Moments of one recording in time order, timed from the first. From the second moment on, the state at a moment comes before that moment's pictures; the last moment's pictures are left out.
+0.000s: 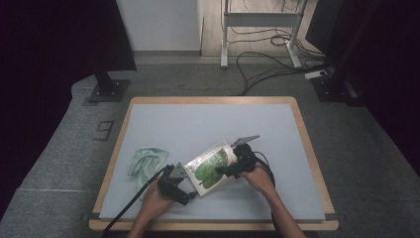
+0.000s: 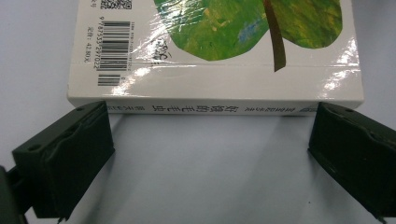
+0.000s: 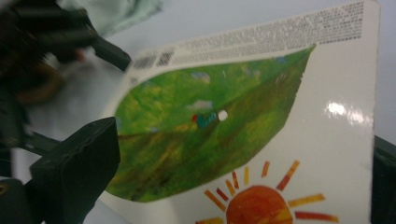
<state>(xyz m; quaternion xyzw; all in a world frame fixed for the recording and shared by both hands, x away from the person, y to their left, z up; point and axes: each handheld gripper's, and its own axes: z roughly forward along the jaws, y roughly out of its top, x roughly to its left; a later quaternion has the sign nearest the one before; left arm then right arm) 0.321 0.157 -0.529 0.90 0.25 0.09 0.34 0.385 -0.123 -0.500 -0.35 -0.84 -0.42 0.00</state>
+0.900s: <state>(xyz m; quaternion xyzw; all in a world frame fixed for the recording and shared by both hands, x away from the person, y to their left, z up) 0.321 0.157 -0.529 0.90 0.25 0.09 0.34 0.426 -0.125 -0.472 -0.31 -0.85 -0.42 0.00</state>
